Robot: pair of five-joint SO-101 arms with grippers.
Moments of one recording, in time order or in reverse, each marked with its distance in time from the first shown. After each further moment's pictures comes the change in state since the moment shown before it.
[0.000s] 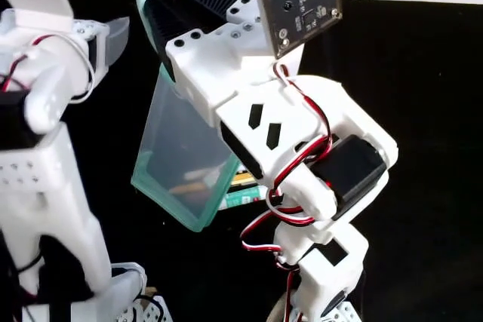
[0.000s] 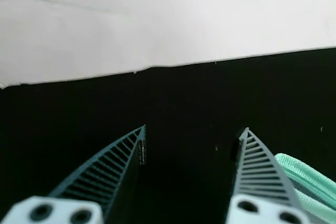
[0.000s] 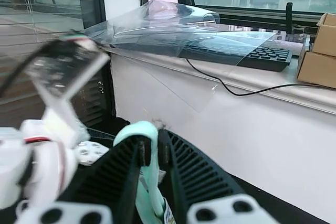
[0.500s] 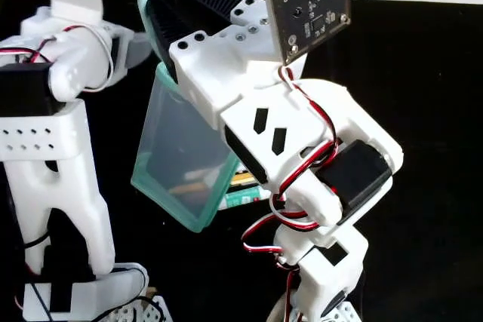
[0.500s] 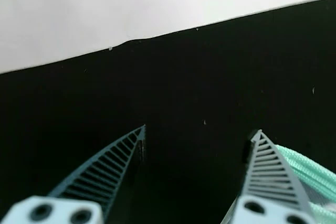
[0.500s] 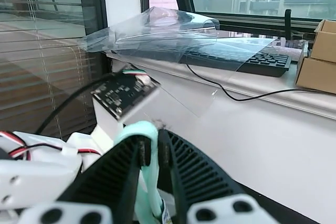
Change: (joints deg) left arm 3.7 4.9 0.0 2.5 -4.5; right arm -0.1 0.2 -1.7 0.2 0.0
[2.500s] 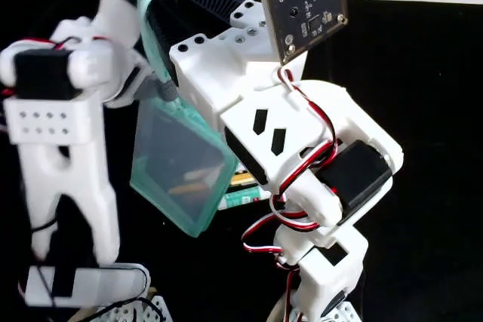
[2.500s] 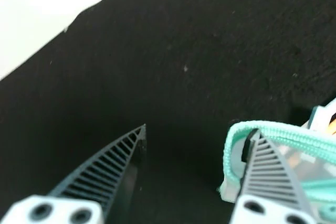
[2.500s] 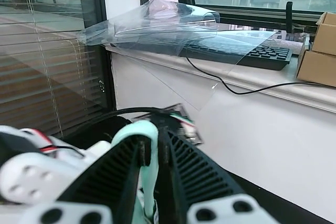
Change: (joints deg) left arm 1.8 2.7 -1.6 12.3 -16.4; right arm 0.0 0.0 -0.1 1.6 0.0
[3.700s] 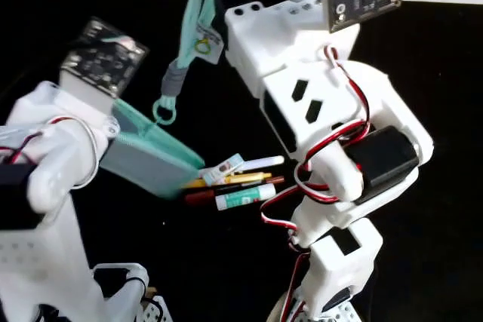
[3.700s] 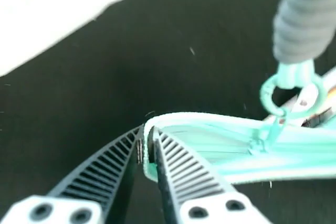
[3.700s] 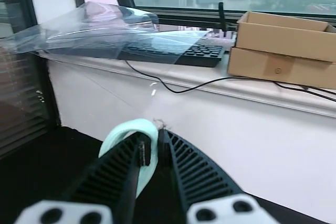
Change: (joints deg) left arm -2.5 -29.7 19.7 -0.4 3.2; right arm 12.1 0.0 0.0 0.0 0.0
